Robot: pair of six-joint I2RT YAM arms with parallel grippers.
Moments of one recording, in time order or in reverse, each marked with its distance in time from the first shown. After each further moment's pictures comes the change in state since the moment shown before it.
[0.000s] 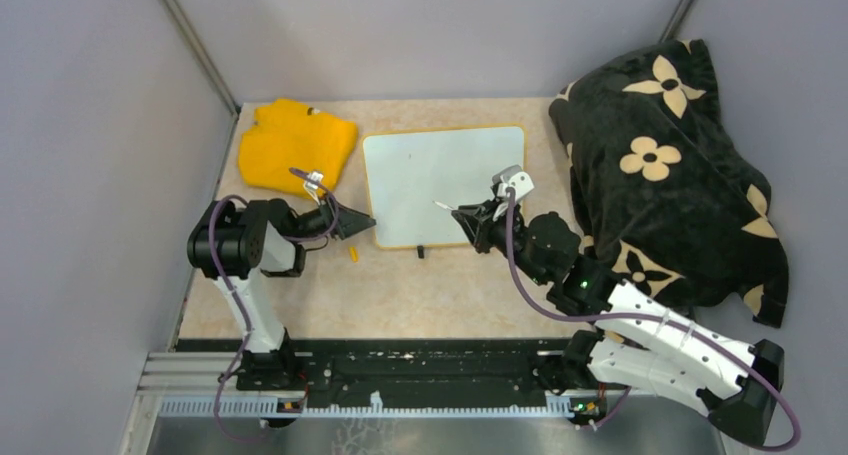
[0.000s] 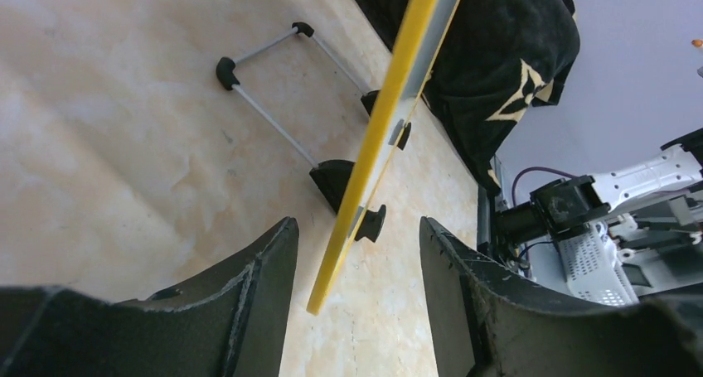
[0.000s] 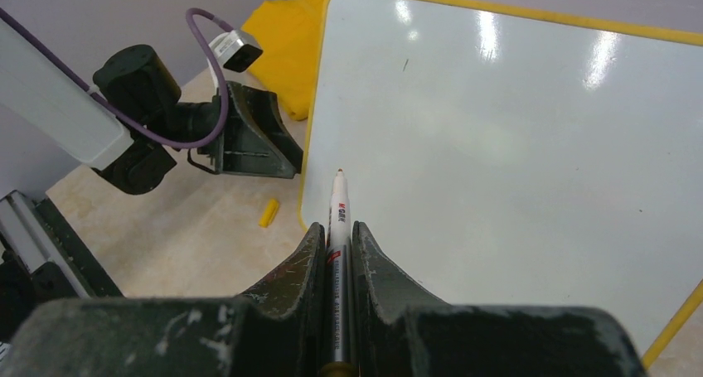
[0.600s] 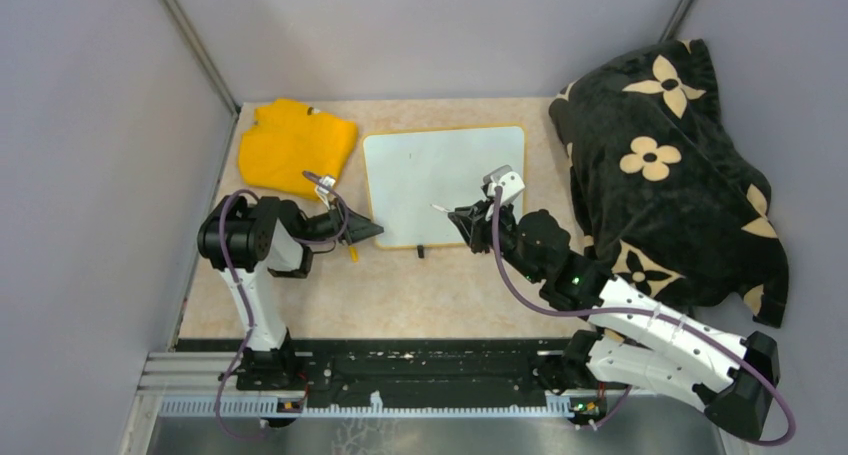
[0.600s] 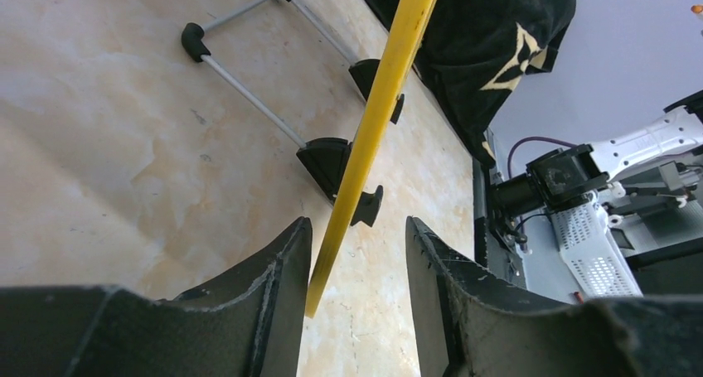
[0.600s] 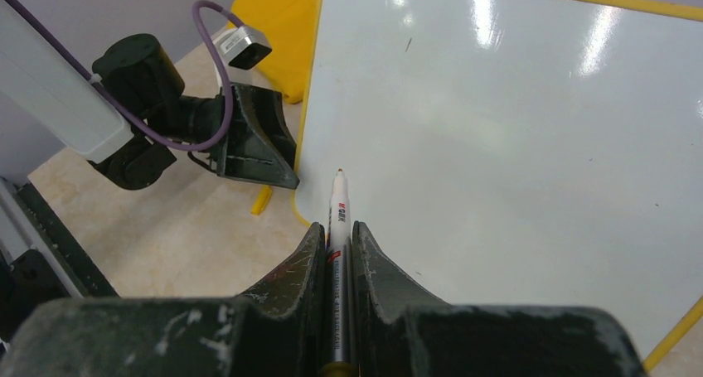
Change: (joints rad) left arm -0.056 0.108 0.016 0.058 0.036 -0.015; right arm 0.000 0.051 0.000 0.002 -0.002 -0.009
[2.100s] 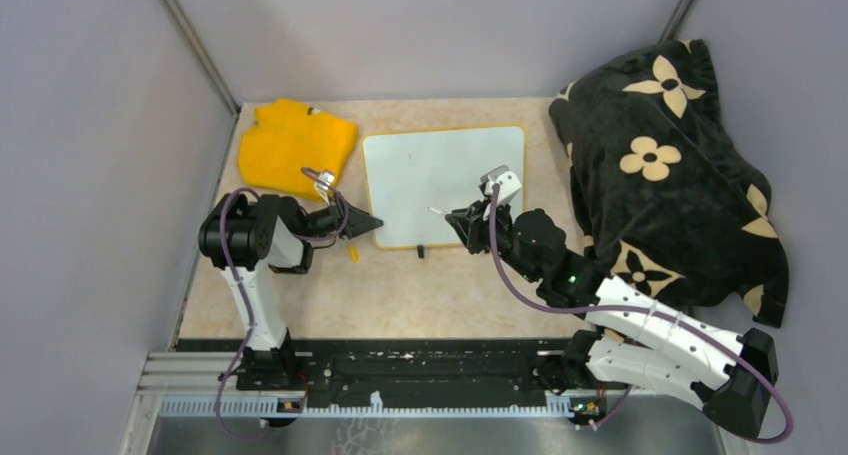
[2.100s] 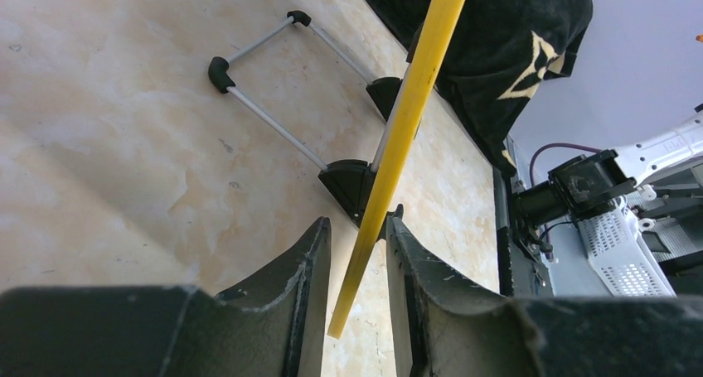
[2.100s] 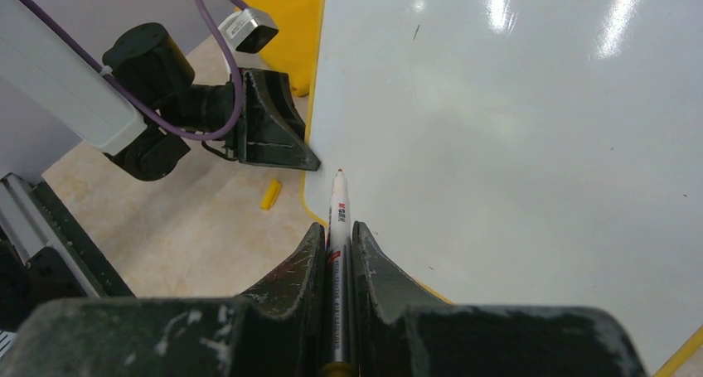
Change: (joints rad) left arm 0.004 0.014 0.038 0.001 -0.024 0.055; right arm 0.000 0.021 0.000 0.000 -0.012 0.040
